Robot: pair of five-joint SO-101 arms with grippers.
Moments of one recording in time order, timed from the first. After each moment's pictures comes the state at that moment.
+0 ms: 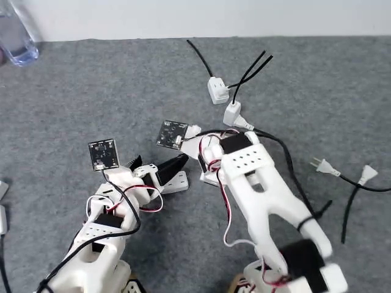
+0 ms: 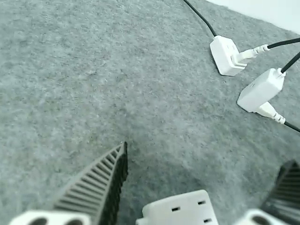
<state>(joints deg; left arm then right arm) 7.0 -39.7 88.2 -0.5 27.8 -25.8 -11.3 27.6 63.9 48.2</state>
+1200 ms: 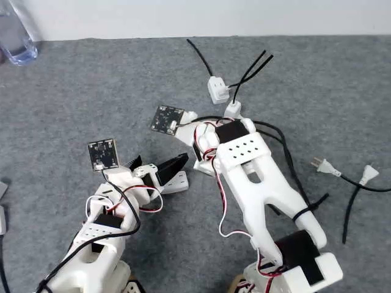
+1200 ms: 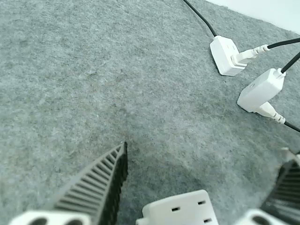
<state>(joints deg) 7.1 -39.7 88.2 -0.5 27.8 -27.0 -5.4 17.8 67.1 45.2</state>
